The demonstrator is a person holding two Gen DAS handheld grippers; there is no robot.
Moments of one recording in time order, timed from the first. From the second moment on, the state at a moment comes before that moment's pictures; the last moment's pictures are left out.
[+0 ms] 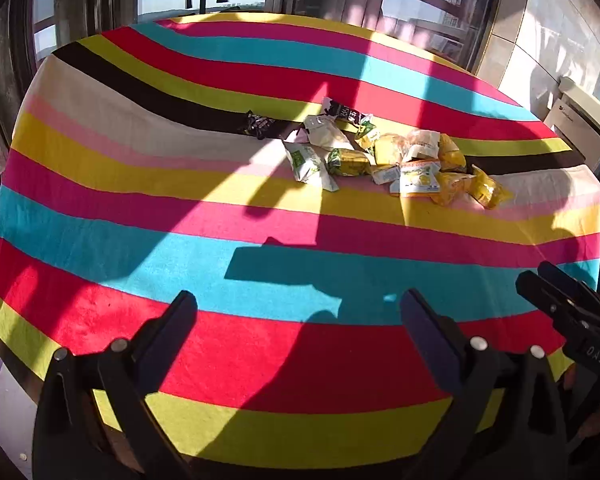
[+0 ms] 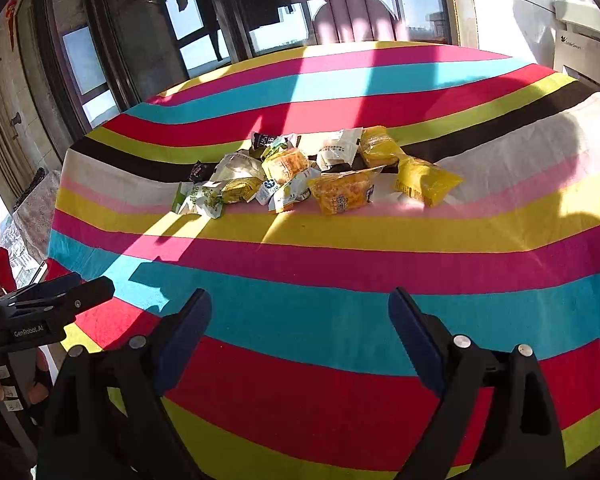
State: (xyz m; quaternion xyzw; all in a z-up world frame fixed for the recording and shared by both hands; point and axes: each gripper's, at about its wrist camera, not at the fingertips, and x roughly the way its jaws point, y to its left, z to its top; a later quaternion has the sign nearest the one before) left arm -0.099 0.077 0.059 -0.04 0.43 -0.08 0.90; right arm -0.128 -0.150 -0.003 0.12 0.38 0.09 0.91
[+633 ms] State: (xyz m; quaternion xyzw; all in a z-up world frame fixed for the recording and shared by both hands) left arm -0.031 0.017 0.023 -0.08 0.38 -0.13 0.91; right arm -0.004 -0.235 -0.039 0.08 0.39 -0.03 0.92
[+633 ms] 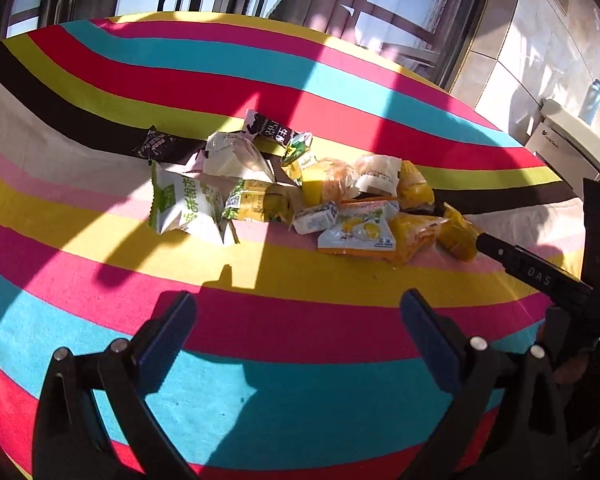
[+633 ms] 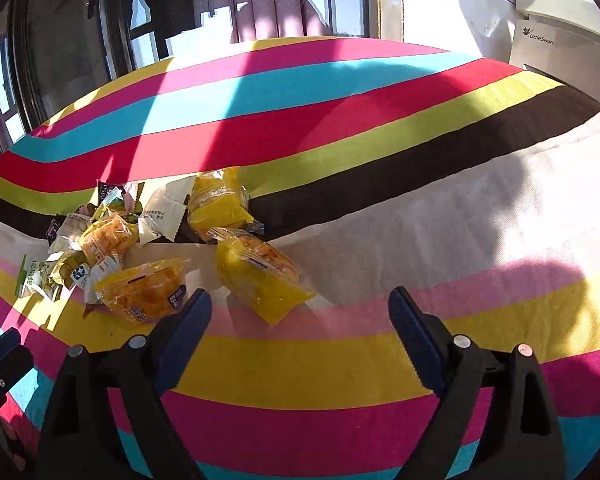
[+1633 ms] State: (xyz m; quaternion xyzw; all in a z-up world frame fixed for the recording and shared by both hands) left arm -0.026 0.005 0.015 -0.07 0.41 -0.18 0.89; right arm -0.074 -0.223 -0.047 0.11 0.41 0.06 0.90
